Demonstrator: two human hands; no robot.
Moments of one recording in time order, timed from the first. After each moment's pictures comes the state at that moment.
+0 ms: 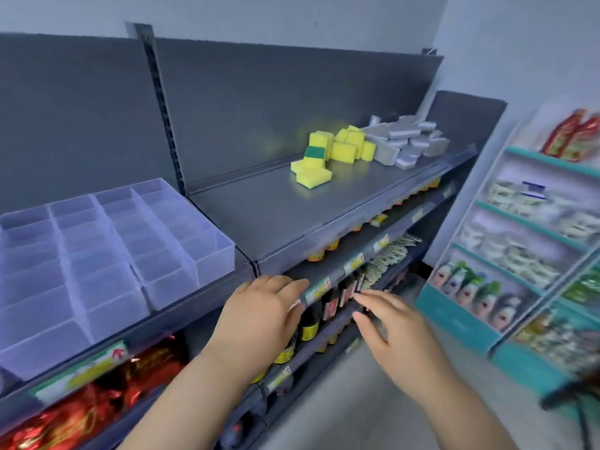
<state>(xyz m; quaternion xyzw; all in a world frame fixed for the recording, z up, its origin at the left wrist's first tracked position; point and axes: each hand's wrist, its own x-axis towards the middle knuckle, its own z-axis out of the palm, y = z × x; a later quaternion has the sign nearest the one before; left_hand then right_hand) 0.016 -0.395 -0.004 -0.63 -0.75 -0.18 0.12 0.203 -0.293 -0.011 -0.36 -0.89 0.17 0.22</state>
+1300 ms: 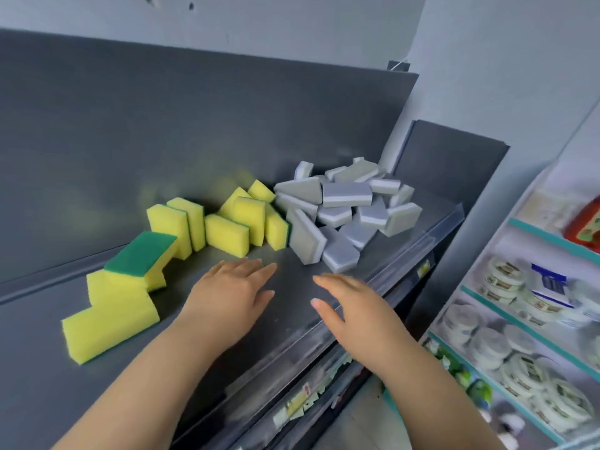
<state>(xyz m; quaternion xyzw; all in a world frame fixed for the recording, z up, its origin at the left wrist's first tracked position) -0.054 0.152 -0.003 -0.60 -0.79 -0.10 0.12 0.135 0.250 0.022 -0.30 -0.93 0.16 0.14</state>
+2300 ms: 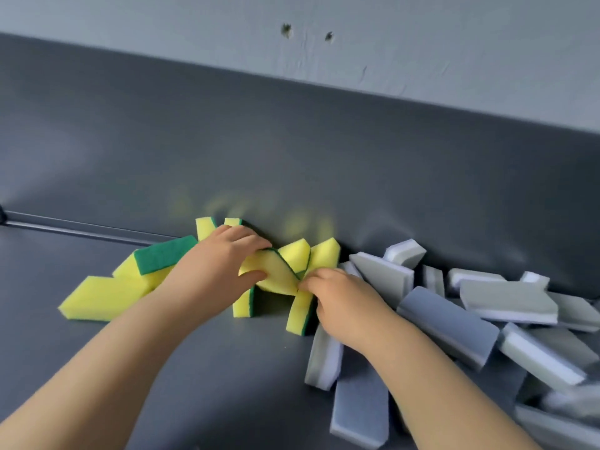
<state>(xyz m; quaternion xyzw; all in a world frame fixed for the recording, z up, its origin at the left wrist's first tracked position) -0.086 0.241 0.049 -0.28 -0.92 -0.20 0.20 -0.045 0.442 0.042 0.16 -0.99 0.06 0.02</state>
